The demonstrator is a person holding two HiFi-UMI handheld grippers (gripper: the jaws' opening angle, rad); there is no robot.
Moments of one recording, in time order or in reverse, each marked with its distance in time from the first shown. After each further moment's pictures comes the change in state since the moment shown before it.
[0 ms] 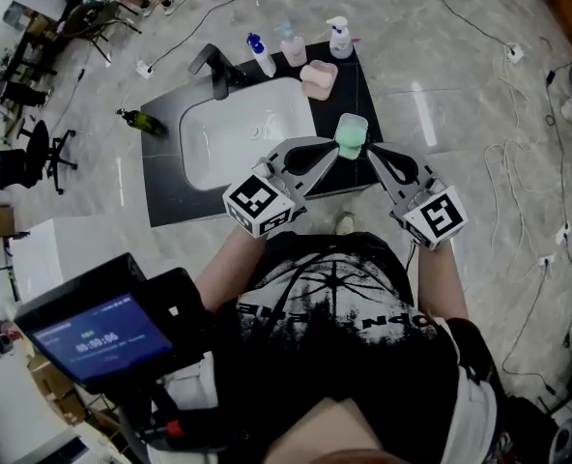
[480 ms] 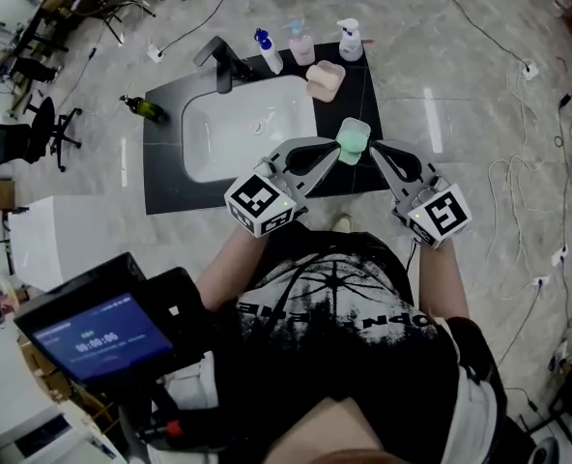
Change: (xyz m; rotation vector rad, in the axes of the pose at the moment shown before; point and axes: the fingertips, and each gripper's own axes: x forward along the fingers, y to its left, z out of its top) left arm 0.016 0.012 -0.007 -0.027 0.002 0.085; right arm 0.007 -0.027 0.000 0.028 -0.032 0.082
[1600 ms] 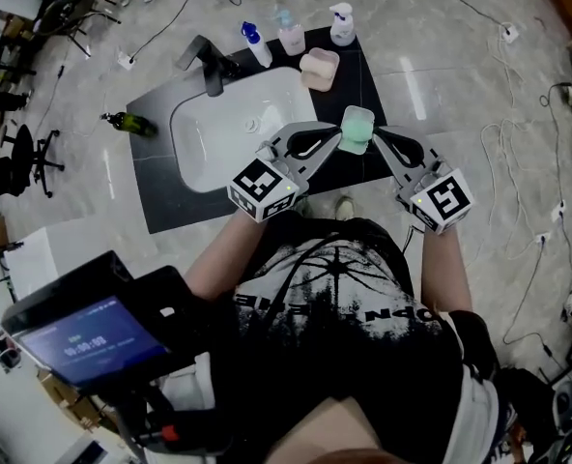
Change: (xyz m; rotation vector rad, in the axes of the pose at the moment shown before) left arm -0.006 0.043 -0.018 -0.011 0.036 -0.141; right arm 0.033 -0.001 -0.029 0.024 0.152 -0.104
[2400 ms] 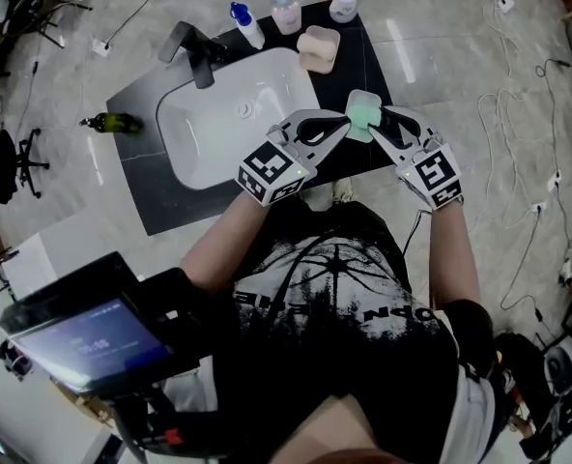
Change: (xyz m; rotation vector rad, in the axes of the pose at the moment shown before) left arm 0.019 0.031 -0.050 -0.091 0.082 -0.120; right arm 0.048 -0.027 -0.080 -0.039 0.360 -0.058
